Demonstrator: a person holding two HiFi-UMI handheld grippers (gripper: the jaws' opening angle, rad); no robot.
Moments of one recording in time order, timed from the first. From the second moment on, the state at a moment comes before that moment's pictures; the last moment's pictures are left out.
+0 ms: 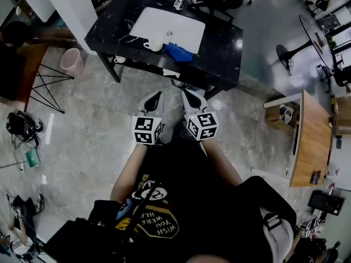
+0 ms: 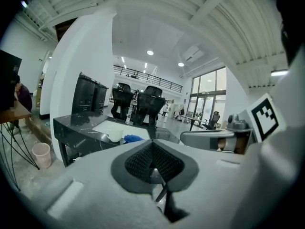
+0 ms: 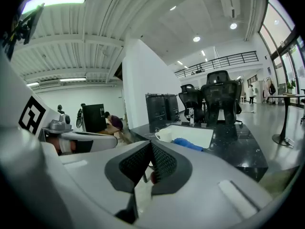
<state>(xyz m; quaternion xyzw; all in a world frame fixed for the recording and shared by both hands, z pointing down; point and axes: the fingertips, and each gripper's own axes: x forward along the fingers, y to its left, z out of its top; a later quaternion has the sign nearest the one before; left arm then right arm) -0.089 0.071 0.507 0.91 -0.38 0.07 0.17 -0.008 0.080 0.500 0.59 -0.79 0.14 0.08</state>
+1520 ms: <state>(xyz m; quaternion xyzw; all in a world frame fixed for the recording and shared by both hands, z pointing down) -0.052 -0.134 0.548 0.84 -0.50 0.10 0.20 0.068 -0.190 0.645 0.46 -0.83 0.09 0.31</state>
